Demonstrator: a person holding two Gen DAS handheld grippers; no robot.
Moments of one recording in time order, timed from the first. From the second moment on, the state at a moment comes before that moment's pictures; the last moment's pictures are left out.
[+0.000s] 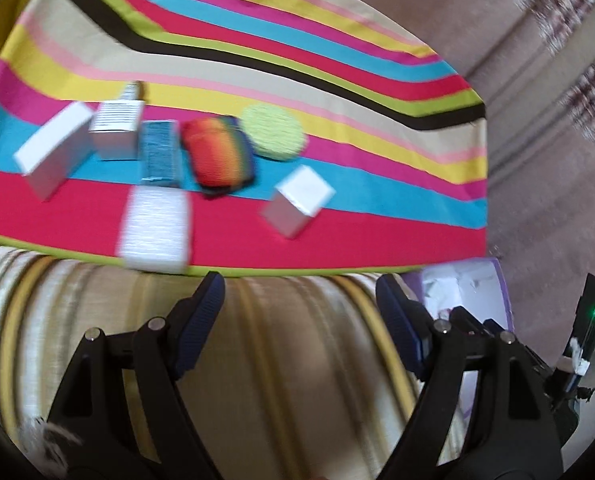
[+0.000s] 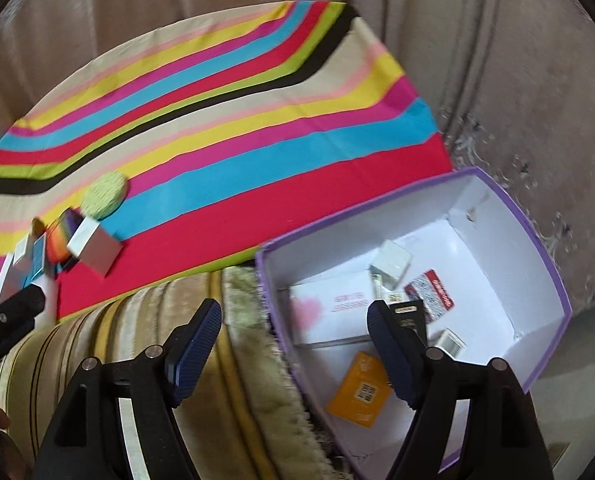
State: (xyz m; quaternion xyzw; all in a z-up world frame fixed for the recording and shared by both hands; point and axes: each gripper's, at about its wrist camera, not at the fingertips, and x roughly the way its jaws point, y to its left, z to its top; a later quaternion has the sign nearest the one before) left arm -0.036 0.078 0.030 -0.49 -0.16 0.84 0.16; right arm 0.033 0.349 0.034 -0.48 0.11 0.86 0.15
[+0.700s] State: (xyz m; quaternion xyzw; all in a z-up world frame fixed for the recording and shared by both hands) left arm -0.048 0.014 0.010 -0.52 -0.16 0.84 0.09; right arm -0.020 0.267 0.025 -0.50 -0.02 0.86 0.01
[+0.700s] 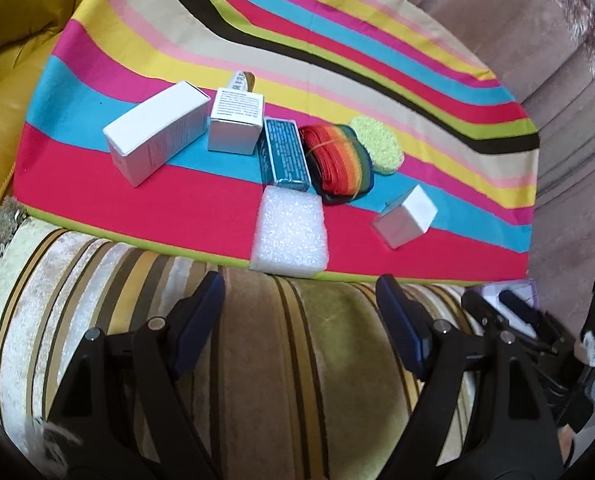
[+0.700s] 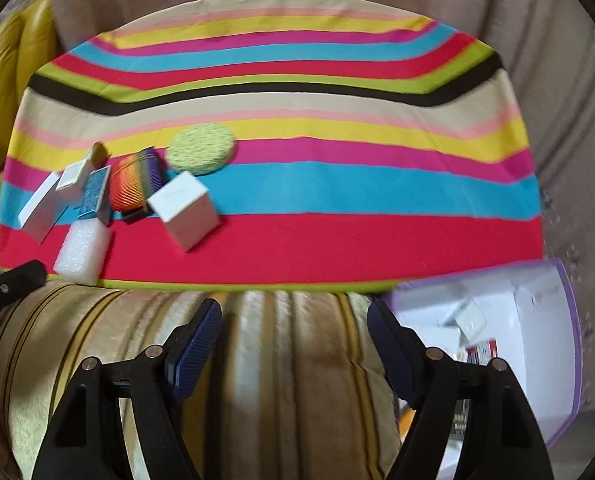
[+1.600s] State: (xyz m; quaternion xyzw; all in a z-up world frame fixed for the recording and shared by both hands) left arm -0.095 0.037 -0.028 -0.57 -0.06 0.82 0.07; right arm -0.082 0.209 0.008 -0.50 -0.09 0.85 -0.13
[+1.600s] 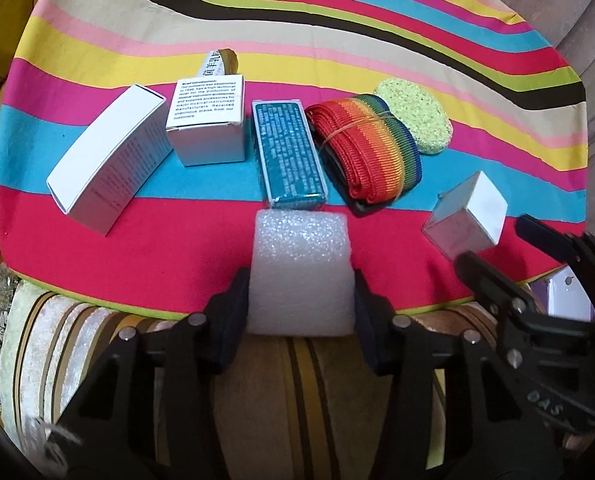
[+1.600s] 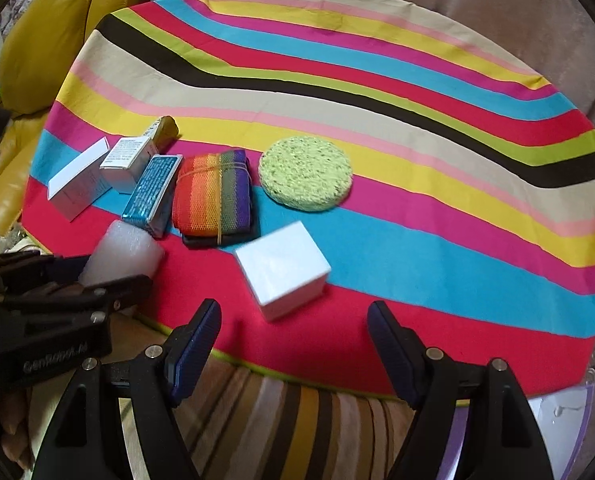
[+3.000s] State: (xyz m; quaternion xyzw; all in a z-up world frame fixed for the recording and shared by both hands) left arm -0.063 0.075 0.017 -0.51 -0.11 0.85 0.14; right arm -0.038 0.260 0.033 -0.47 0.01 0.88 -0.07
